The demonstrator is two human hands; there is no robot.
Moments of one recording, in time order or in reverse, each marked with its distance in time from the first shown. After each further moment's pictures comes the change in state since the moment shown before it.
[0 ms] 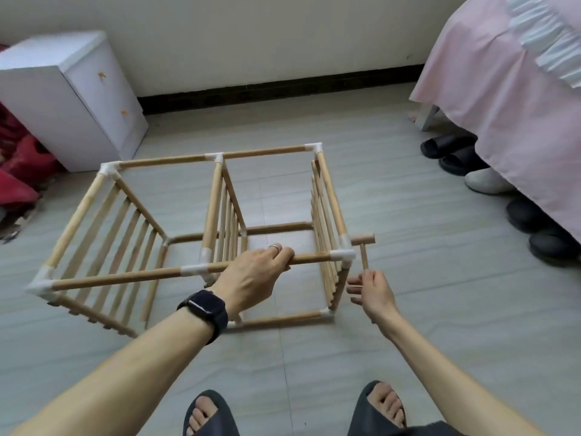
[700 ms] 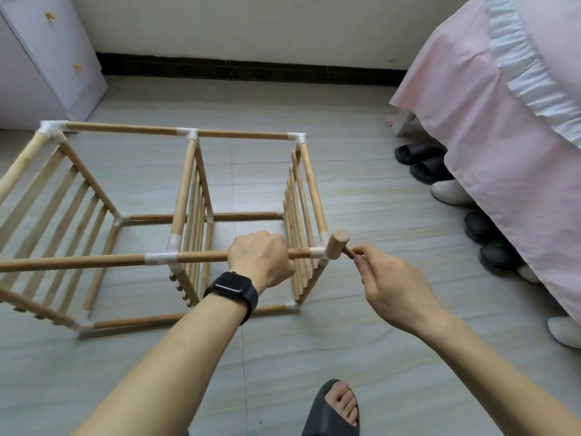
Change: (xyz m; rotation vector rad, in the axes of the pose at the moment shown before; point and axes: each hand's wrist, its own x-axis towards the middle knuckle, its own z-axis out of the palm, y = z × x) left_hand 0.063 0.044 -0.001 0.001 -0.219 -0.460; right_hand -0.066 -0.098 -0.077 -1.007 -0.037 -0.579
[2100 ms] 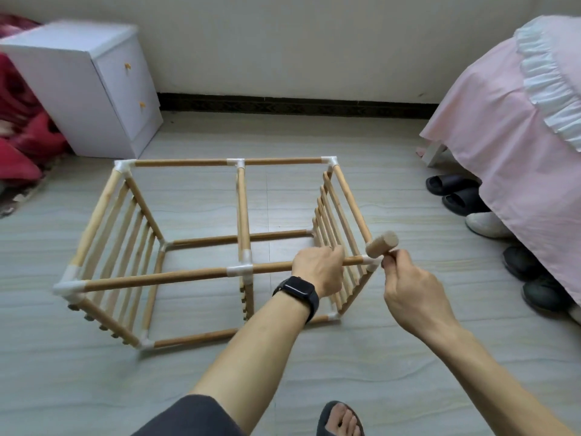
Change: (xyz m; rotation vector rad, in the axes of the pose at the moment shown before) left_hand 0.018 0.015 -0.008 -0.105 0.053 0.167; right_hand 0.022 -0.038 0.000 0.151 0.173 0.113
